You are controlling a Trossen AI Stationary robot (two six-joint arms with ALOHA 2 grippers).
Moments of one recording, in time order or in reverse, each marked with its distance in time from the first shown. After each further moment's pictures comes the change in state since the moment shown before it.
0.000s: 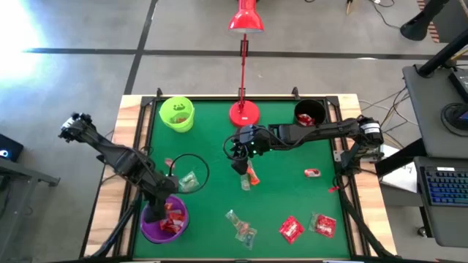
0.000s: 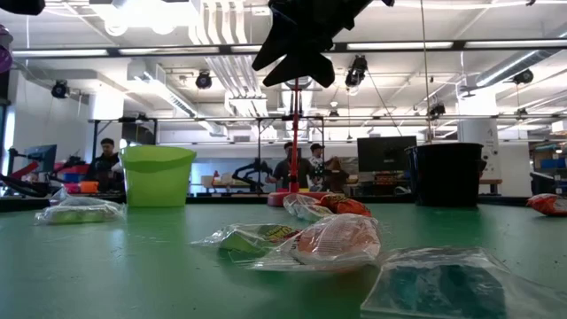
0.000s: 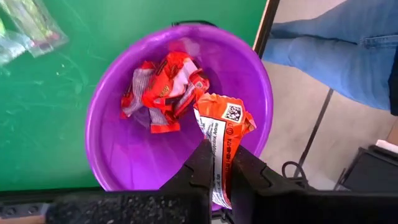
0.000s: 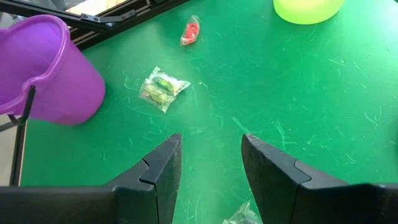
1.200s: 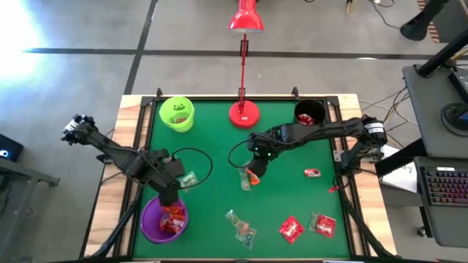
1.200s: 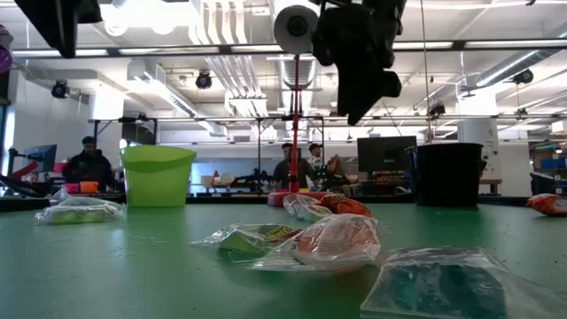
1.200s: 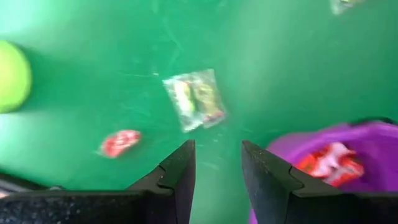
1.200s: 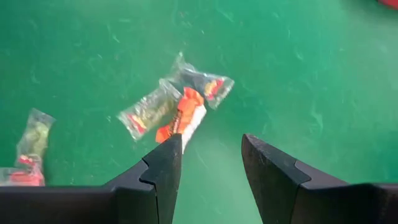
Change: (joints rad) left arm 0.040 0.069 0.042 -0.210 -0.538 0.111; right arm 0.003 -0.035 -0.017 -0.518 -0.006 0.158
